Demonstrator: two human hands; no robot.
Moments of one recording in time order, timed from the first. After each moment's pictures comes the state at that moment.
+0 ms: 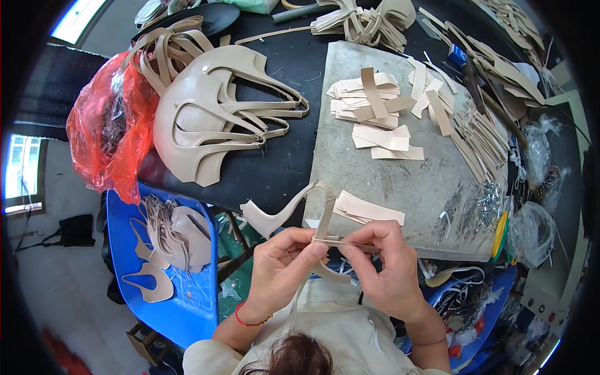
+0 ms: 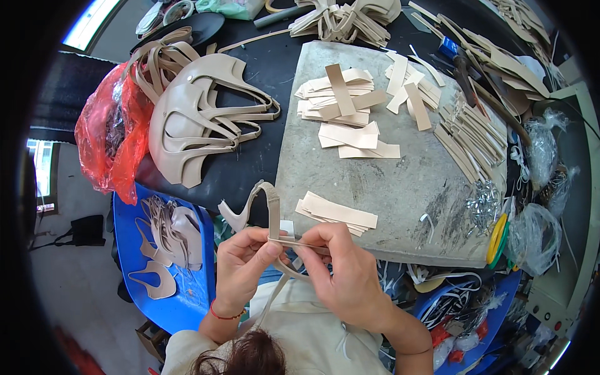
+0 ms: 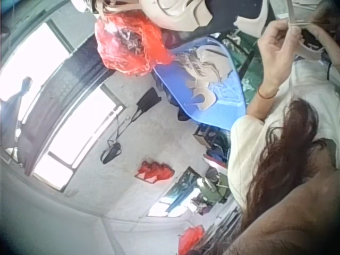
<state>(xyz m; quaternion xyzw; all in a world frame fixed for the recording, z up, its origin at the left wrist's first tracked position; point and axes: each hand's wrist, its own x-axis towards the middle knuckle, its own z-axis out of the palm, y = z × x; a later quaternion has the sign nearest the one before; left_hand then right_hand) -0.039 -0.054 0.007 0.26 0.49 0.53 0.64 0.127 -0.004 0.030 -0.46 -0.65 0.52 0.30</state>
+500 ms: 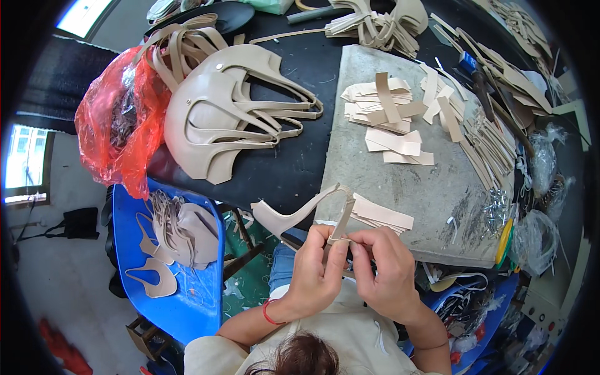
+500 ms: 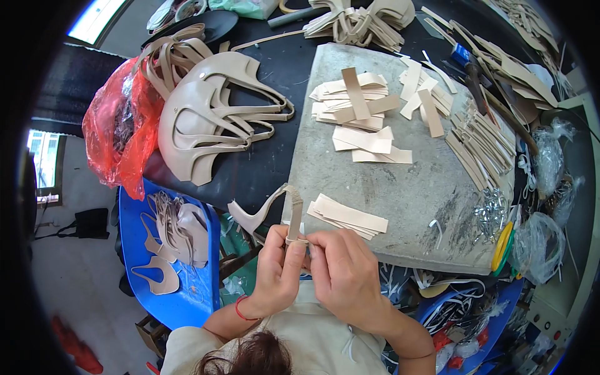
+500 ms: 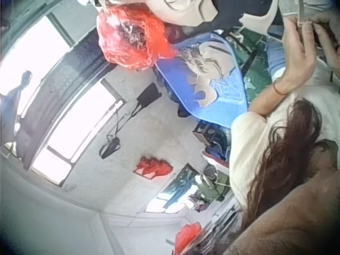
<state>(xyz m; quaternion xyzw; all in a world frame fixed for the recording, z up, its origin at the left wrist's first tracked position) -0.003 -0.054 -0.004 0.34 0.58 0.50 0.54 0.123 -0.008 0.021 -0.47 -0.74 0.39 0.28</state>
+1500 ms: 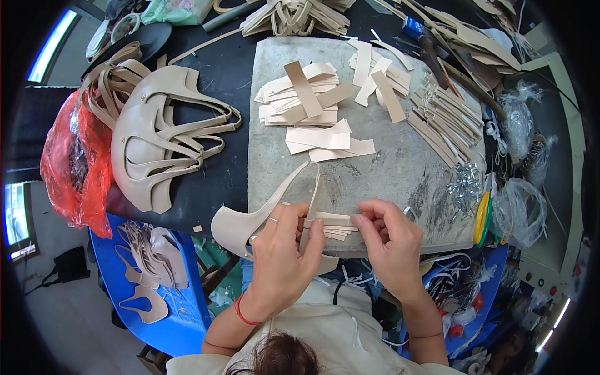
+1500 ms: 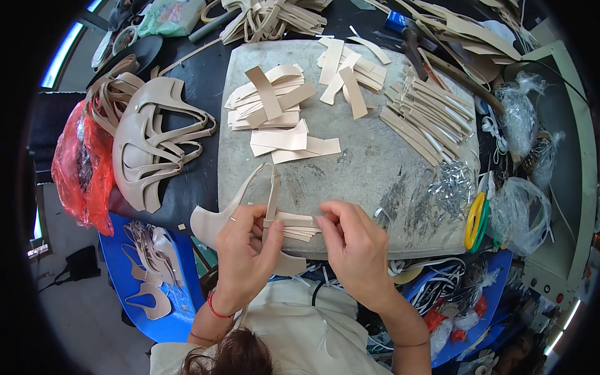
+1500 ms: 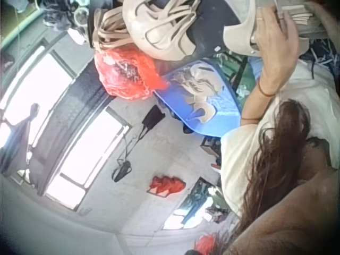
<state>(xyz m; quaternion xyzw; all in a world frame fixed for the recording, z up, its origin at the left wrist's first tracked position) 0.021 0.003 0.004 0.57 0.66 0.34 0.35 0.184 0.019 -0.003 -0.58 -0.68 0.33 0.30</state>
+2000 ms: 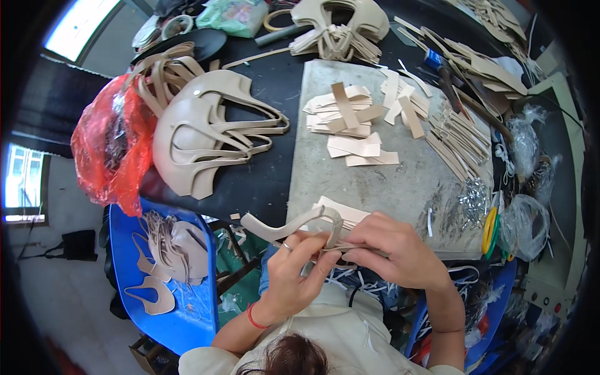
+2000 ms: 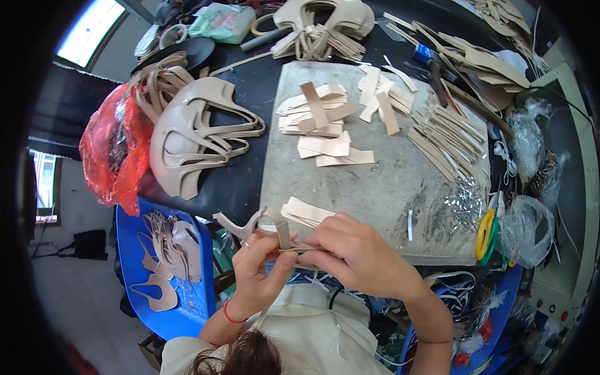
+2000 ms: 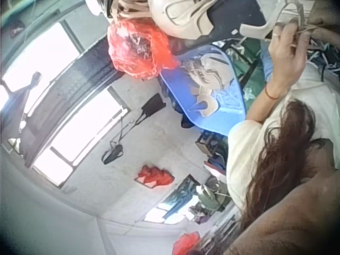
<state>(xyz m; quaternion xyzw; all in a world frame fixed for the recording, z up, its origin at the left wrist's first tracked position) -0.006 -0.044 0.002 0.59 0.55 0.48 0.34 0.174 0.040 0.035 -0.31 -0.79 0.47 0.23</state>
